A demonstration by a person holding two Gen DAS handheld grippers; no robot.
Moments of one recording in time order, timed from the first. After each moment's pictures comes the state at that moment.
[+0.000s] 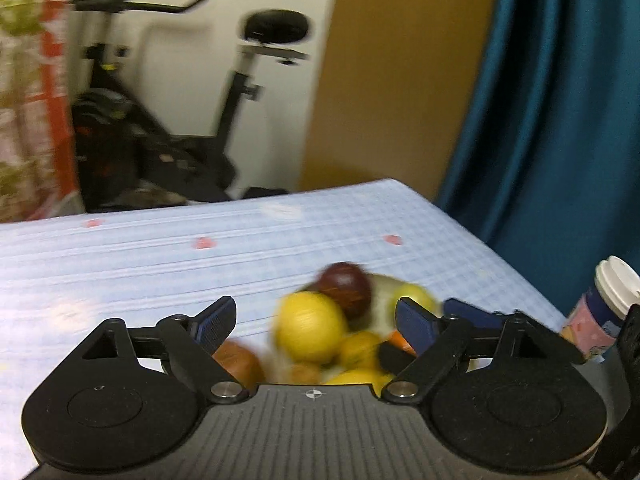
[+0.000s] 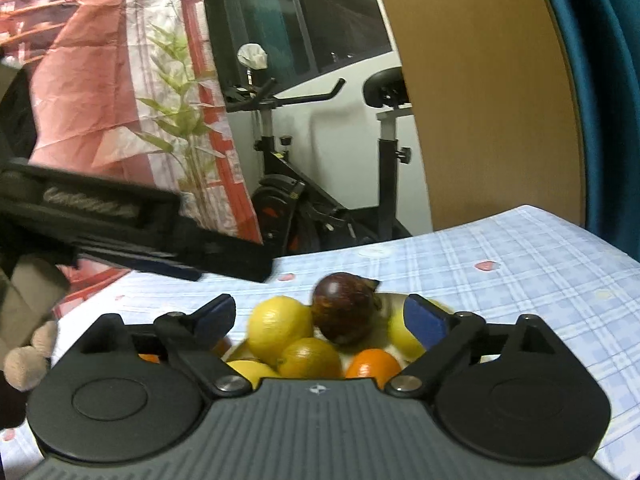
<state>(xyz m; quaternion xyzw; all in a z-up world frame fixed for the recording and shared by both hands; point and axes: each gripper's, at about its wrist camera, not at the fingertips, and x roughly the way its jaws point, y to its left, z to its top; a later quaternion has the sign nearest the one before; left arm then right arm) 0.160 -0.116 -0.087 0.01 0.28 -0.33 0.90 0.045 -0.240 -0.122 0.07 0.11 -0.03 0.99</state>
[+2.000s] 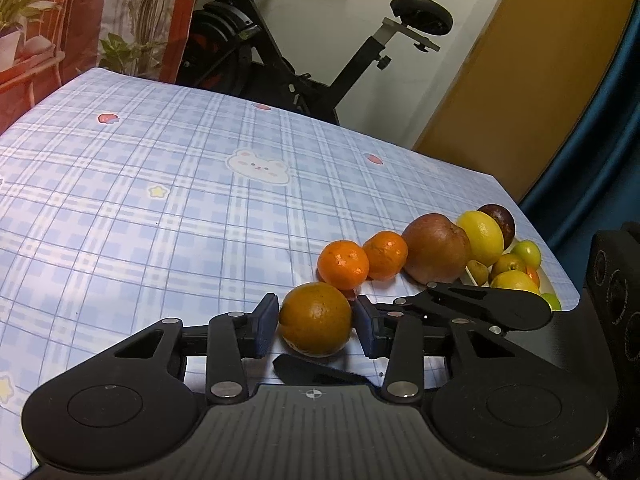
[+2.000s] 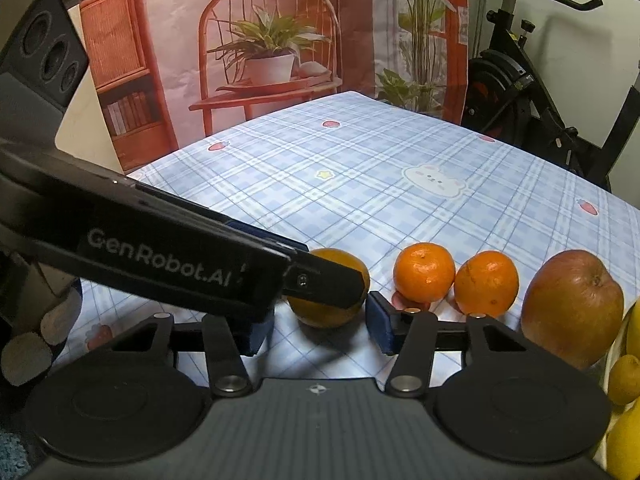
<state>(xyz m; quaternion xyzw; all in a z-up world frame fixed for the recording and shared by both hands) 0.157 0.046 -0.162 -0.11 0.36 -0.25 0.89 0.153 -0.036 -0.172 -0.10 0.33 0.21 0.92</state>
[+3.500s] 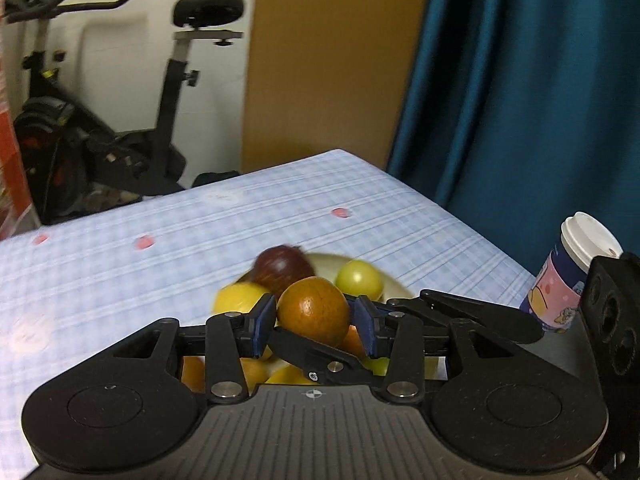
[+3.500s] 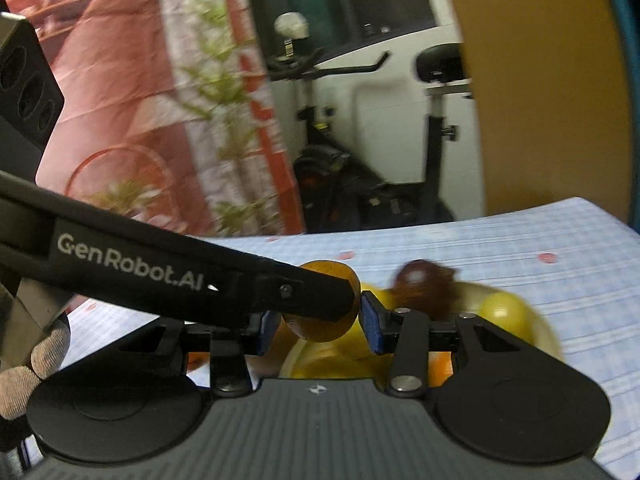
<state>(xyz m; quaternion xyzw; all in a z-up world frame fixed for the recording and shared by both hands) 0.156 -0.168 -0.094 0.07 0.29 -0.41 0.86 0.062 -0.208 -0.117 0.06 0.15 0.01 0.99</state>
